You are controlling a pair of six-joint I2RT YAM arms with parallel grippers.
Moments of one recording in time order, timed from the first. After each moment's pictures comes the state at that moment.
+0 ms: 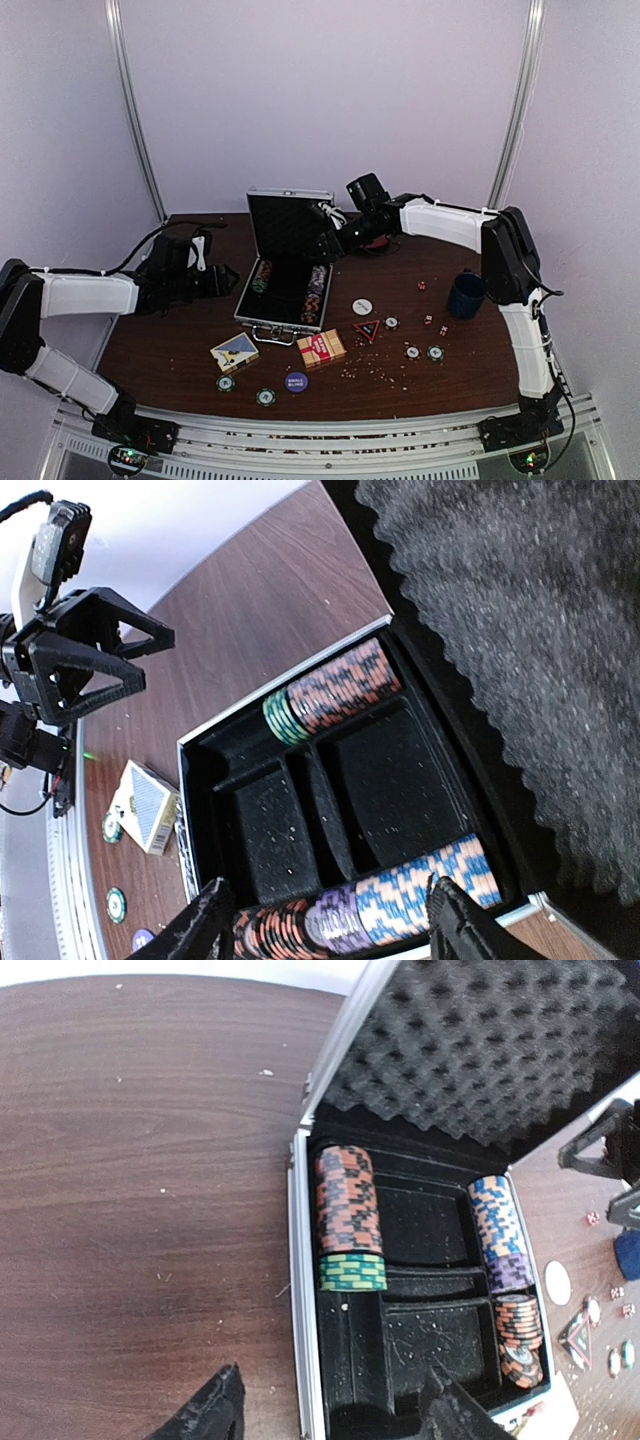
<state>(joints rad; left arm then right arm) -0.44 1.38 0.64 0.16 0.07 -0.43 0.61 2.28 1.96 -0.47 -0.64 -0.02</state>
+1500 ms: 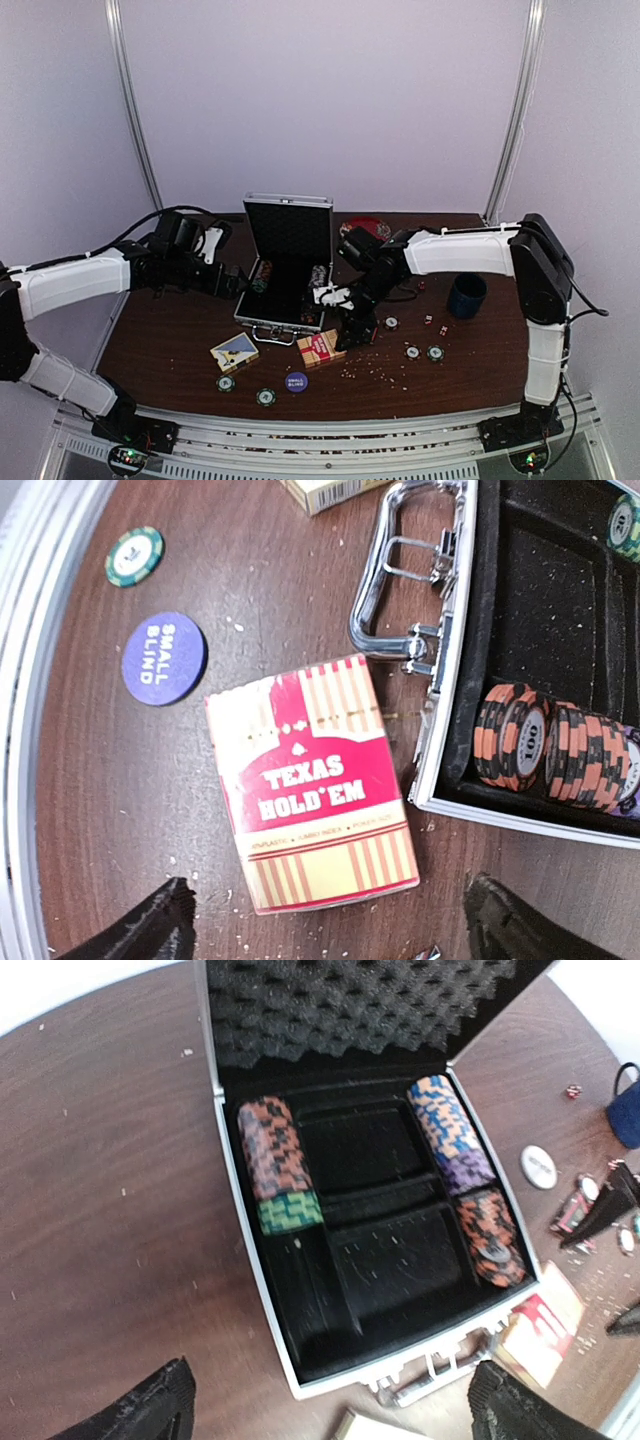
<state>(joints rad) -0.51 1.32 0.87 -0.33 0.12 -0.17 0.82 2.00 1.48 -0.68 -0.45 -0.75</state>
